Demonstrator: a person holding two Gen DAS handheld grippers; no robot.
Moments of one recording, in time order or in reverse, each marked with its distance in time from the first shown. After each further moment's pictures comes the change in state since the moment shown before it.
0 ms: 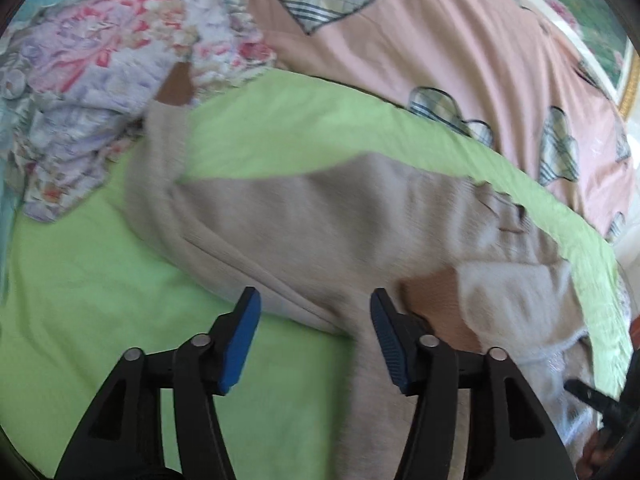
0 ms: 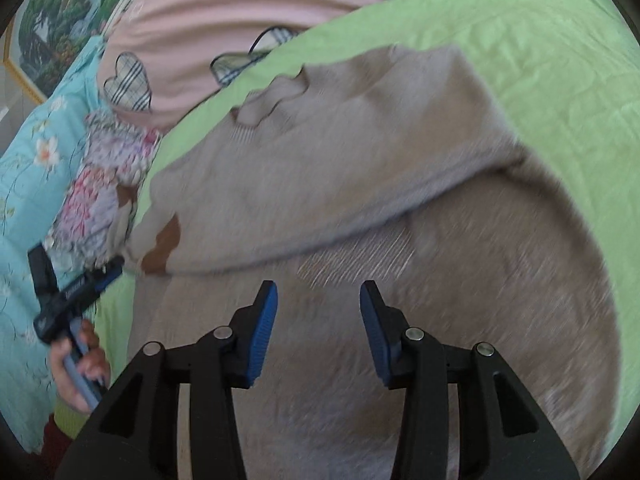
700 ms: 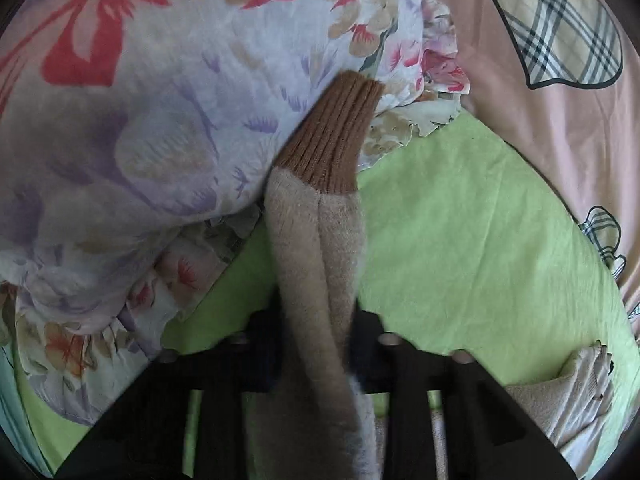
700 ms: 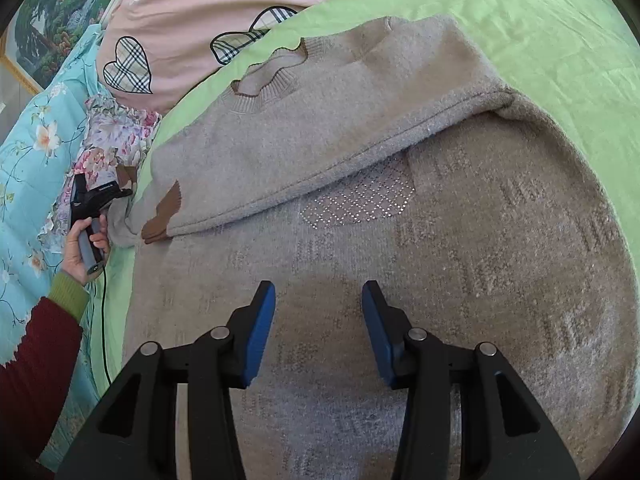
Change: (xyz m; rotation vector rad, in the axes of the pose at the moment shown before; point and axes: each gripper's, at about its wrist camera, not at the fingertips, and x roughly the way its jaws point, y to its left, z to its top) left arm 0.118 0.138 0.139 -0.252 0.088 0.204; right arm 0.000 -0.004 -0.021 0.019 0.029 -0.009
